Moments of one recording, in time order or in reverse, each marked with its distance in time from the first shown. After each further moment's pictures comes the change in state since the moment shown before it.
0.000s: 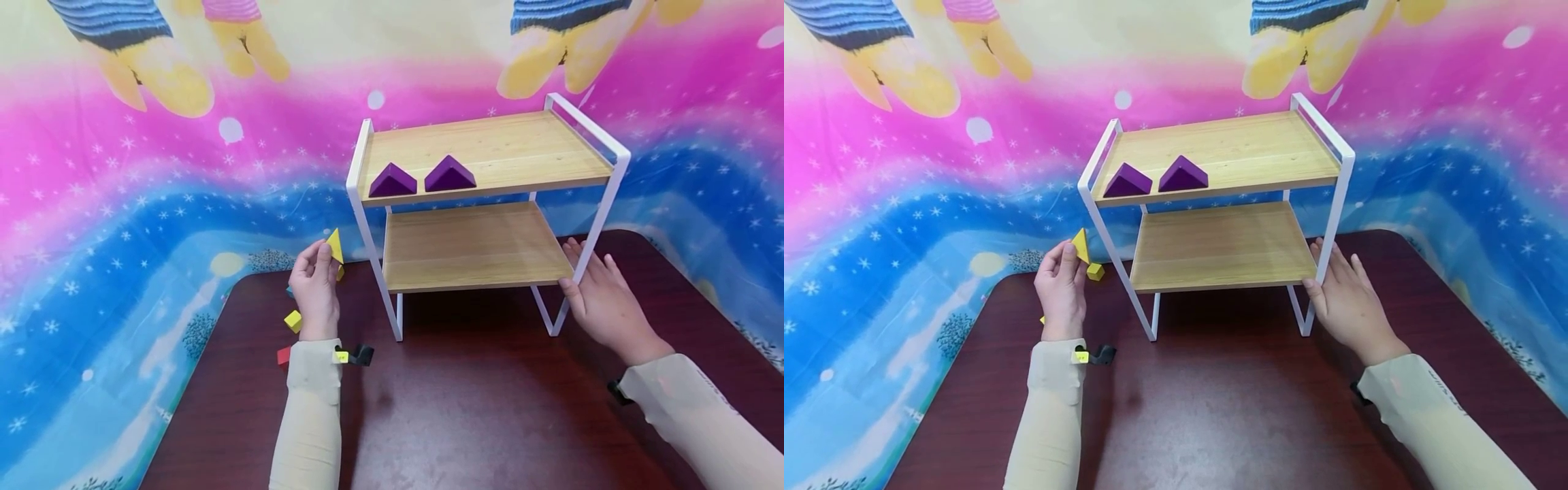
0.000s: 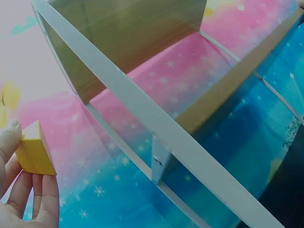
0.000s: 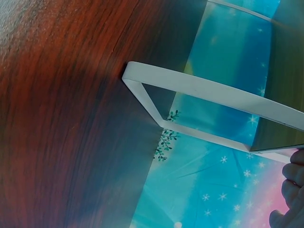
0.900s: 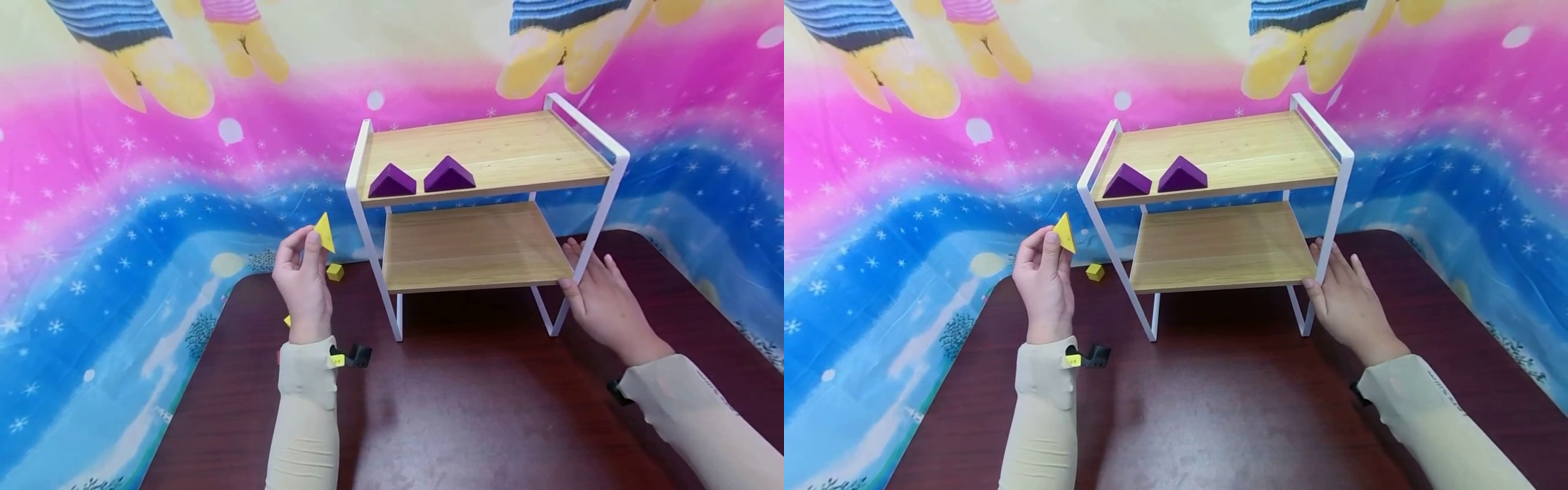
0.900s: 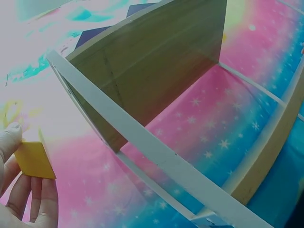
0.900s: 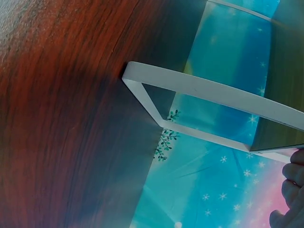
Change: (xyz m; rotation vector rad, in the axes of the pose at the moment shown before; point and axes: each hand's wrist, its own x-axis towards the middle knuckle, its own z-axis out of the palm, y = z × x) left_hand -0.011 0.040 0.020 -0.050 -0.048 0.207; right_hand 0.000 0.001 0.002 0.000 -0.001 -0.009
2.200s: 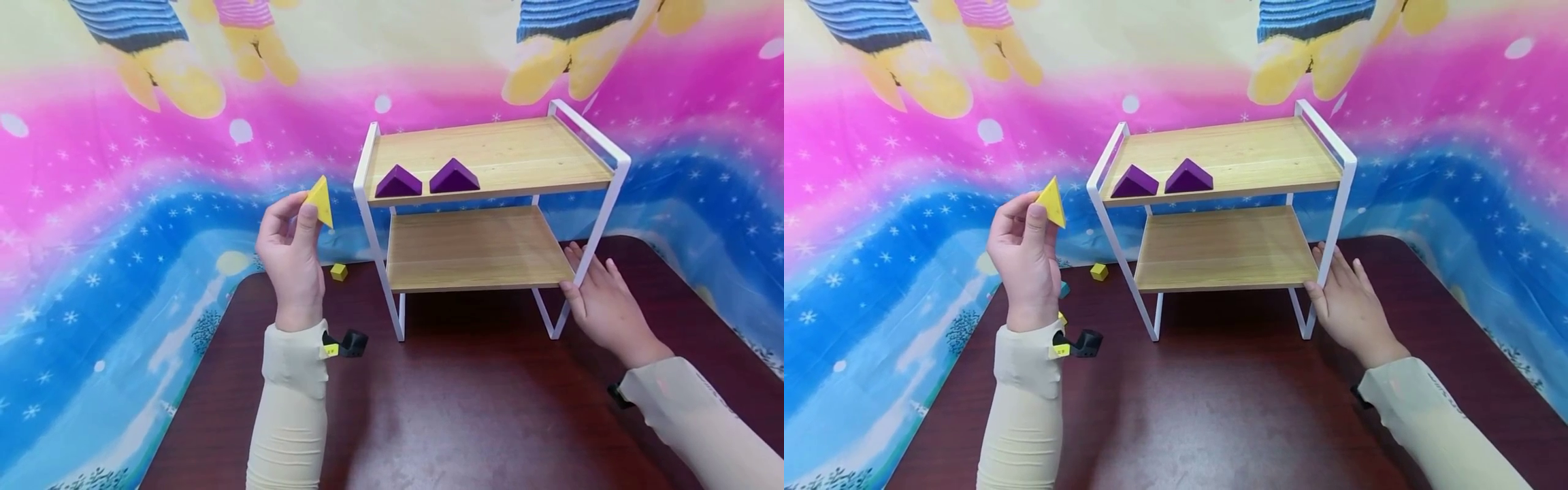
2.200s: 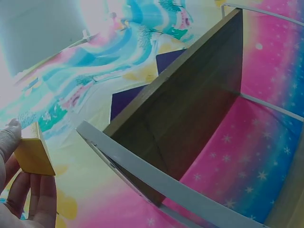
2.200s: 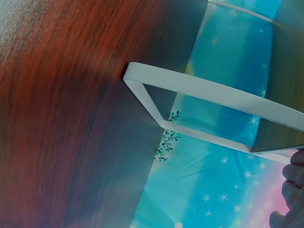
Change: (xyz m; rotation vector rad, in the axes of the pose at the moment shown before) left_hand 0.009 0.055 0.027 0.020 -0.153 0.211; right_hand 0.000 -0.003 -0.003 -0.003 -0.016 0.003
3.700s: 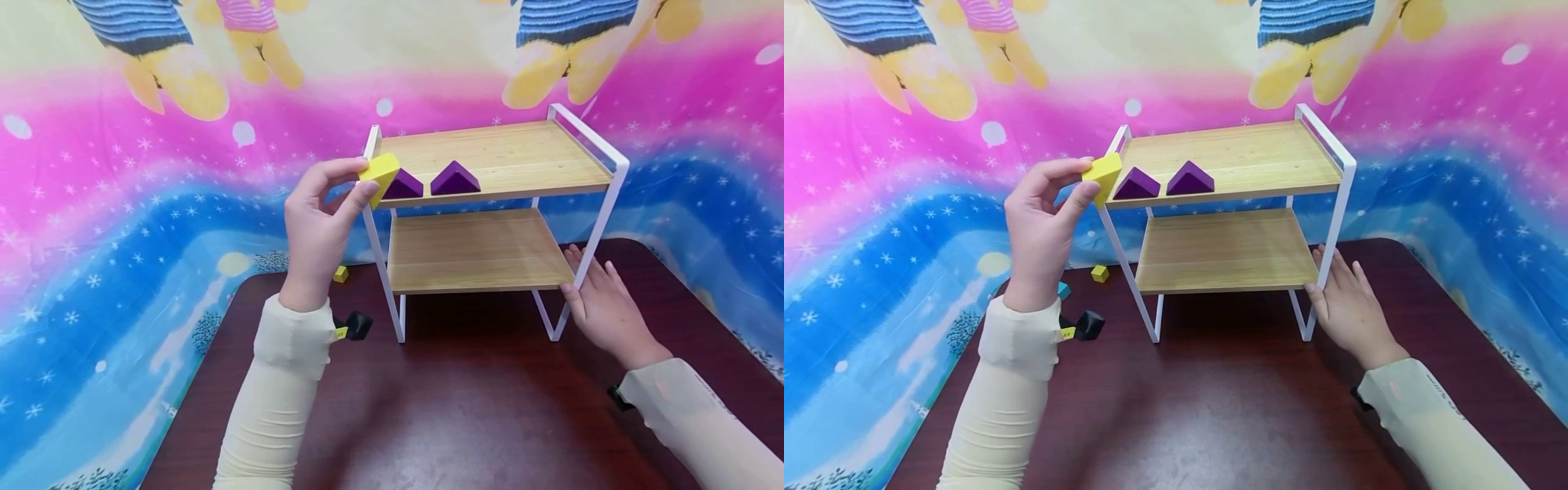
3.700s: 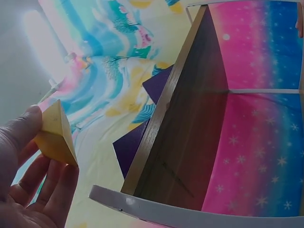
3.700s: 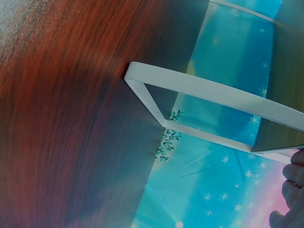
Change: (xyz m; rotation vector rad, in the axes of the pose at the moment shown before) left_hand 0.014 0.038 0.047 0.376 -0.403 0.166; right_hand -0.002 -0.001 0.001 0.000 0.012 0.005
